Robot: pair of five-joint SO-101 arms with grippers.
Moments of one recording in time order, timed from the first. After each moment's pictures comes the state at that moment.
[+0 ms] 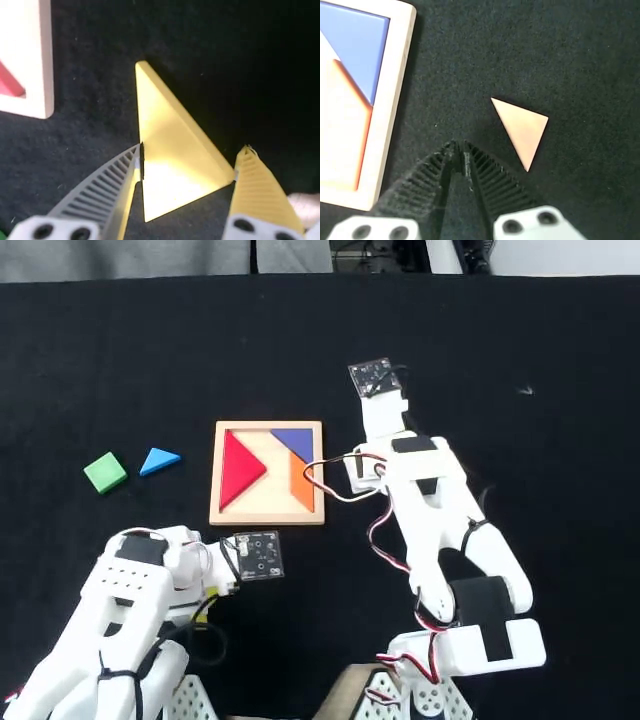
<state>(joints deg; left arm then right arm) 3.7 -41.9 73.5 58.8 -74.2 -6.9 -1.8 37.8 41.5 8.3</state>
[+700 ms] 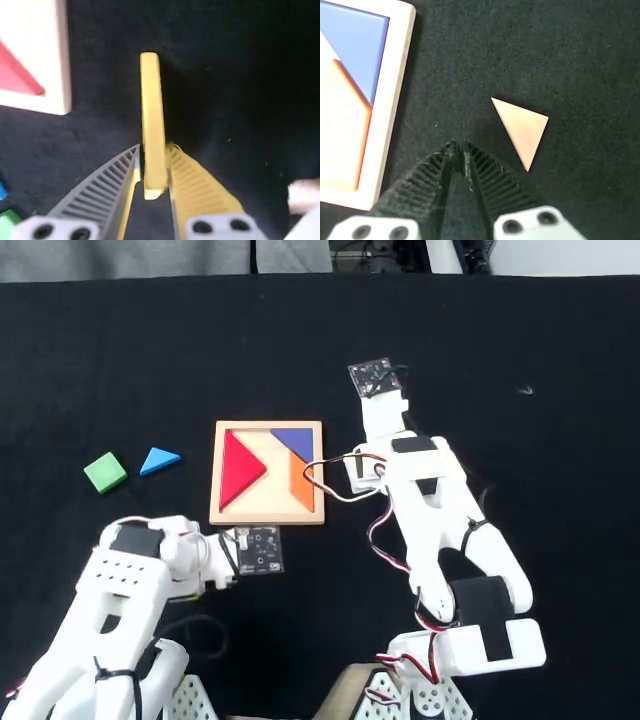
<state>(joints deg) 4.8 -42.3 66.9 65.1 -75.2 -6.9 -1.8 37.8 41.5 8.3</state>
